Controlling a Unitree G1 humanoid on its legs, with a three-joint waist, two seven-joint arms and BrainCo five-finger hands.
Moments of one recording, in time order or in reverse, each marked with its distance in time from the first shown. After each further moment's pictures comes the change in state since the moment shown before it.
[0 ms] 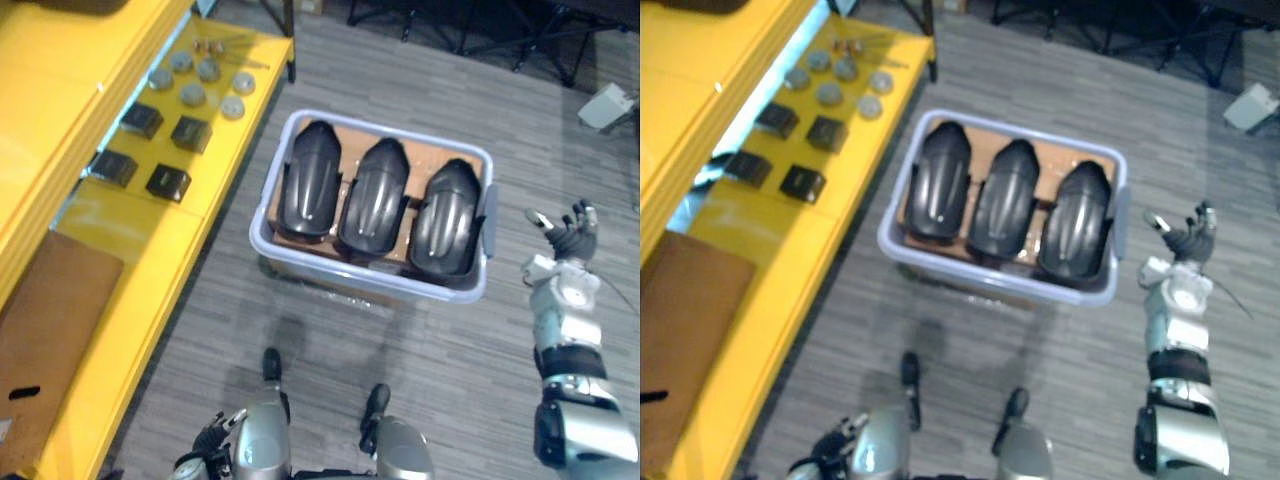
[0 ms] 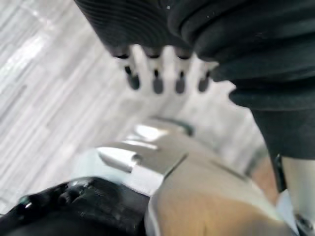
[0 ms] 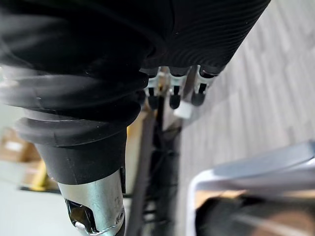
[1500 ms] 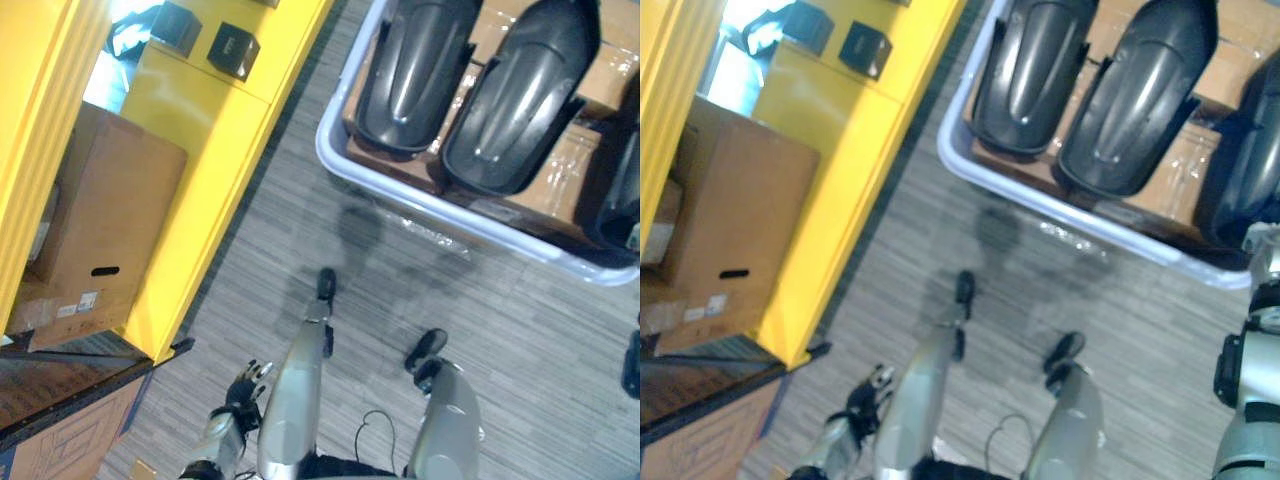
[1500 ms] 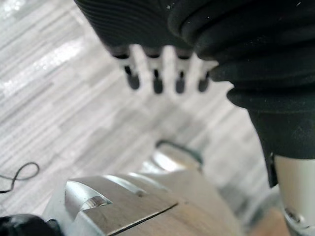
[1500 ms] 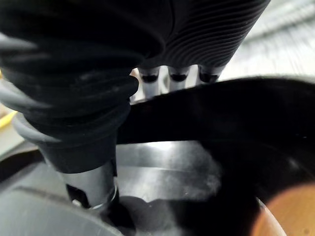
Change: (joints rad) left arm -0.171 -0.071 -0.156 0.091 -0.216 -0.151 -0.046; right arm -0.353 -0.388 0.202 0.392 -0.233 0.352 -0.162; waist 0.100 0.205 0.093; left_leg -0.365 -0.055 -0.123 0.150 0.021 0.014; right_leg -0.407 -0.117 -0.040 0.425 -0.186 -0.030
